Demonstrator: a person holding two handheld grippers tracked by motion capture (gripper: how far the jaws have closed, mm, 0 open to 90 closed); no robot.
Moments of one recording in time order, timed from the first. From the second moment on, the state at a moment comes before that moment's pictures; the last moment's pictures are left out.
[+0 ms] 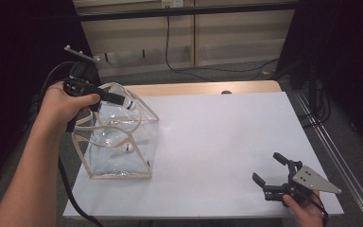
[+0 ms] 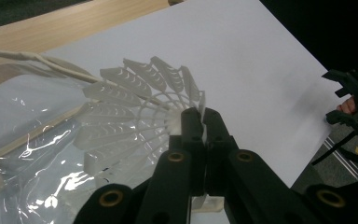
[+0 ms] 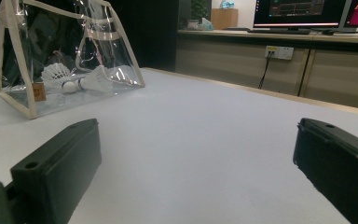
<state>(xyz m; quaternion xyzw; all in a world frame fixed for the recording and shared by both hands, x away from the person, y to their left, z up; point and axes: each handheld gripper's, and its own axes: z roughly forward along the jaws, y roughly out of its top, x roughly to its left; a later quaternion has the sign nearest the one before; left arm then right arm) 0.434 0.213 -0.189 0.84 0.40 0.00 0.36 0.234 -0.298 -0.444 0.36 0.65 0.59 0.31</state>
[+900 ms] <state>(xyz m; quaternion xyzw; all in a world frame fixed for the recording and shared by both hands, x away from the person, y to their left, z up) 0.434 0.222 -0.201 0.84 0.41 0.00 0.35 0.234 -0.297 -0.444 0.36 0.65 0.59 0.31</state>
